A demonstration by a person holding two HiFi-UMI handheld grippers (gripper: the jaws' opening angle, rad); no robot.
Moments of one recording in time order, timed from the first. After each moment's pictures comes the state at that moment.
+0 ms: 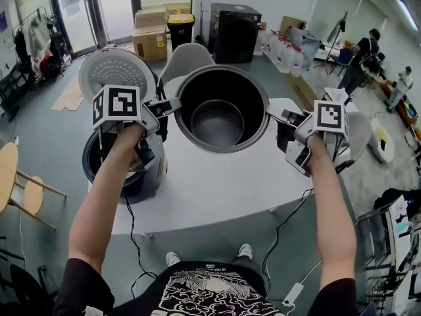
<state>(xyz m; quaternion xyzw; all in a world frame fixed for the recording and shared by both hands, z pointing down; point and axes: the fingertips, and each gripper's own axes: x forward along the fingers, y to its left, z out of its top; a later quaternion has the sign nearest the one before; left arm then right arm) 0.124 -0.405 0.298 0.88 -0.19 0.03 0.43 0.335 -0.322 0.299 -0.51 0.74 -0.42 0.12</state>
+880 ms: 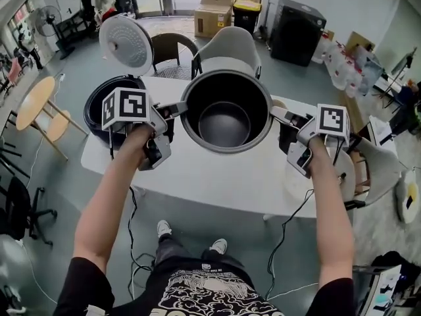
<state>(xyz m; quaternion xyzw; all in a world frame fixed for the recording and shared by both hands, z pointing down) 0.309 -0.324 0.401 0.80 -0.37 -0.01 0.47 0.537 -0.324 0.397 -0.35 0.80 -0.48 0.06</state>
